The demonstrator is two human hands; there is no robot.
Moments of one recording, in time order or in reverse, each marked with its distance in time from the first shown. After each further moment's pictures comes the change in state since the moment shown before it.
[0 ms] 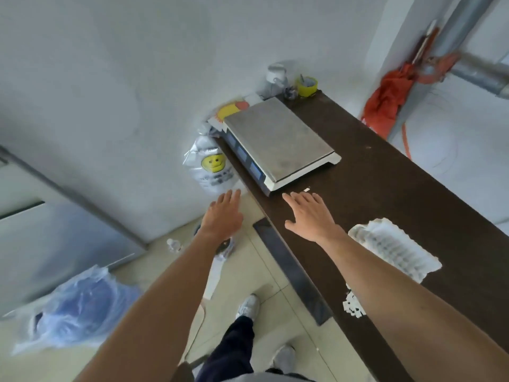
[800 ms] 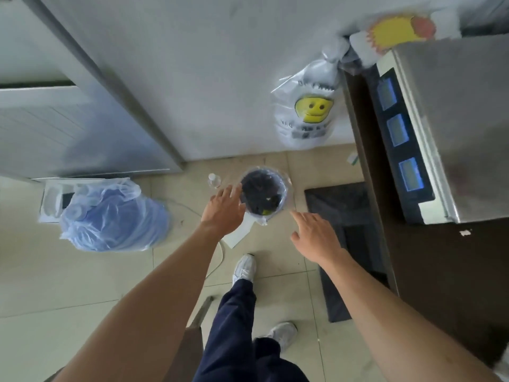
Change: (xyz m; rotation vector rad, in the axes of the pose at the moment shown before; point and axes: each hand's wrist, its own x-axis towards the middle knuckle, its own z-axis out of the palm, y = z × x) left_hand 0.015 -0.229 0.187 -0.359 -0.195 -0.409; right_hand 0.170 -0.168 0.182 0.091 -0.424 -0.192
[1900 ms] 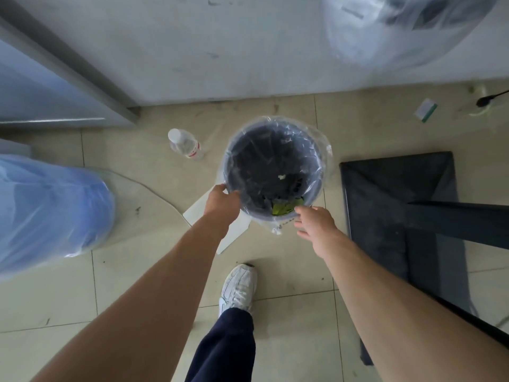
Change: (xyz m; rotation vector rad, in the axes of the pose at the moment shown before) left_hand 0.230 -0.103 0.299 -1.088 -0.119 -0.871; right_hand 0.287 0.063 0.284 1.262 -0.203 0.936
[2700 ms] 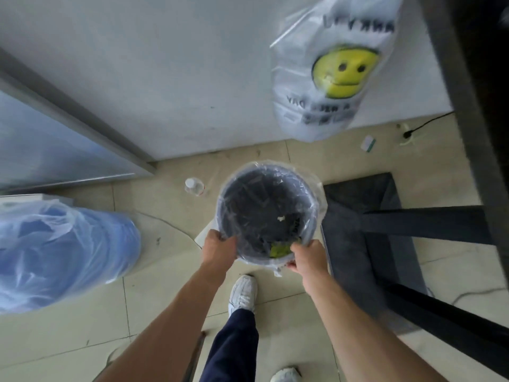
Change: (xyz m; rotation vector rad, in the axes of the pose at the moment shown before) left_hand -0.186 0.028 -0.063 0.001 0.005 0.079; right_hand -0.208 -0.006 -0.045 0.214 0.176 -0.101
